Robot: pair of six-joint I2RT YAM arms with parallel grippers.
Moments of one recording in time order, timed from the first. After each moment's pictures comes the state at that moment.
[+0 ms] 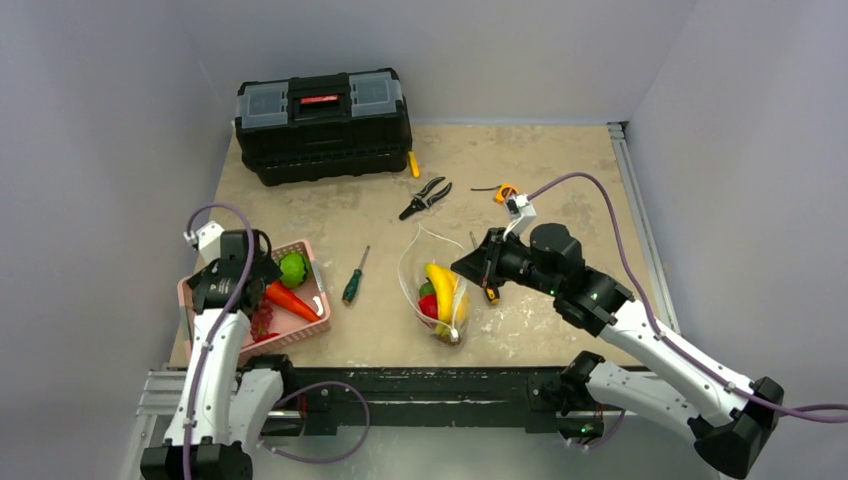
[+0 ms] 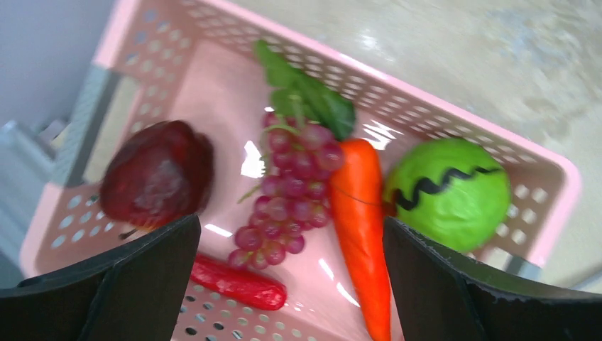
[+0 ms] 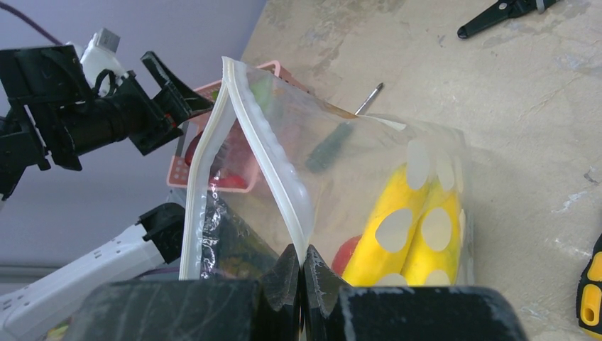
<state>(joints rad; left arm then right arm) 0.05 0.81 0.73 -0.86 -0.49 -0.54 0.76 0.85 0.79 -0.27 -0.17 0.72</state>
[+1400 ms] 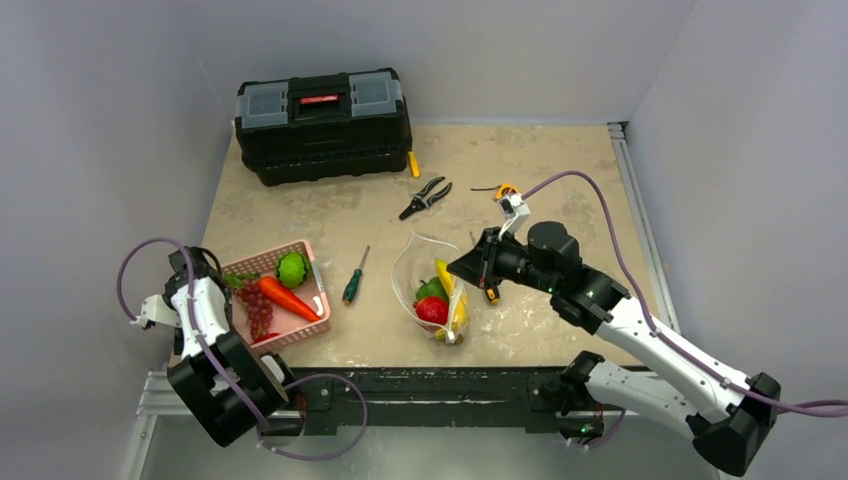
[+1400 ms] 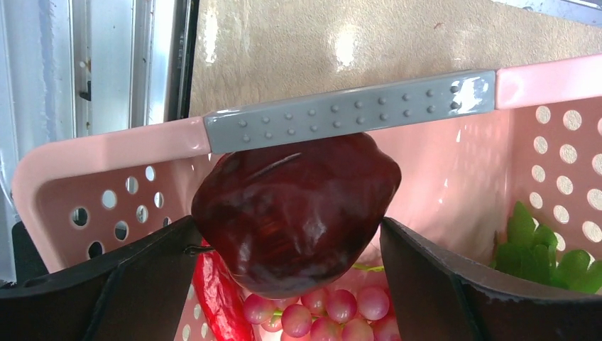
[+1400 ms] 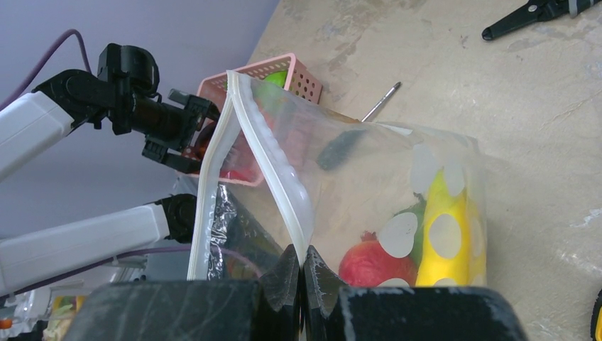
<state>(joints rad) 0.66 1.11 0.63 -0.86 -0.47 -1.09 0.76 0.87 0.78 -0.23 -0.23 0.69</state>
